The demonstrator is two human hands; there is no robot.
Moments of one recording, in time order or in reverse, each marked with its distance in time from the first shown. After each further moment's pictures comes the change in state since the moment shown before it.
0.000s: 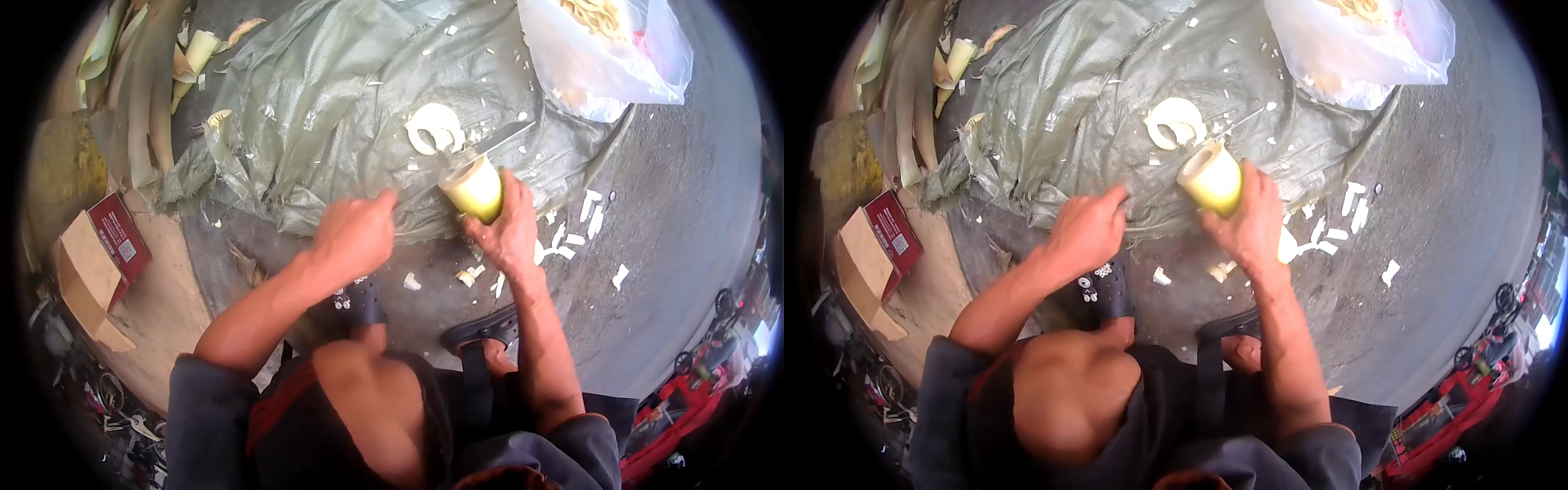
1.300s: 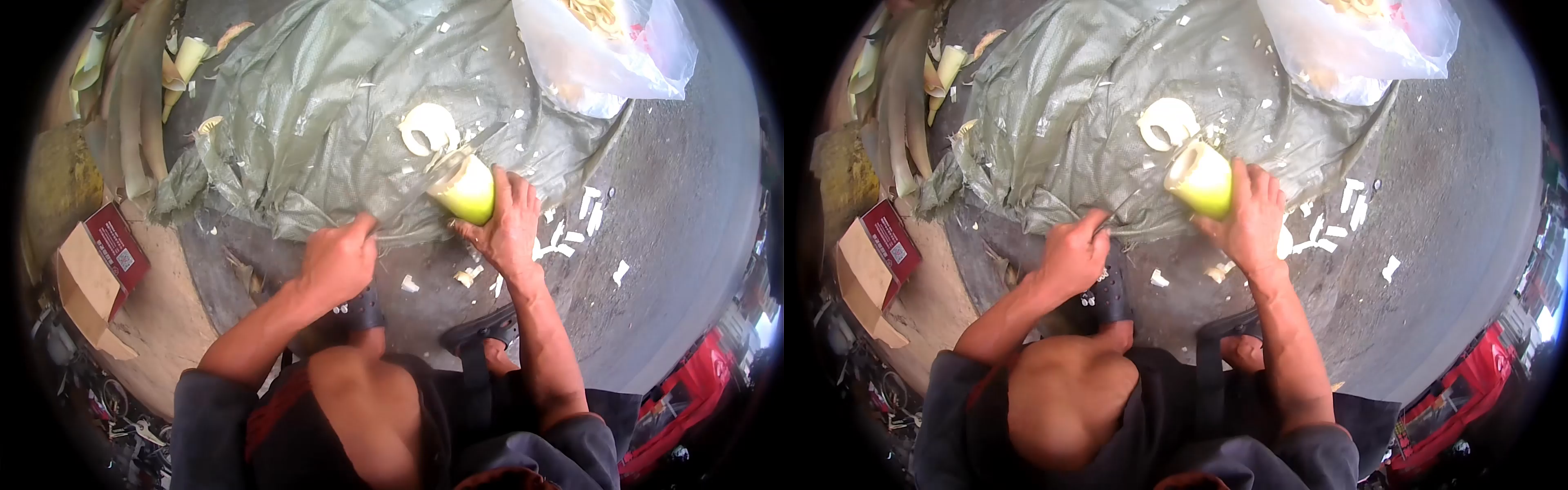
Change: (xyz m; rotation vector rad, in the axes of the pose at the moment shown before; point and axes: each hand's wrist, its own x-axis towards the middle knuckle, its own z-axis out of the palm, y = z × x) left_hand -0.030 -0.014 0.015 -0.155 0.194 0.049; right_hand 0.006 0.002 -0.002 -0.117 0.078 -0.114
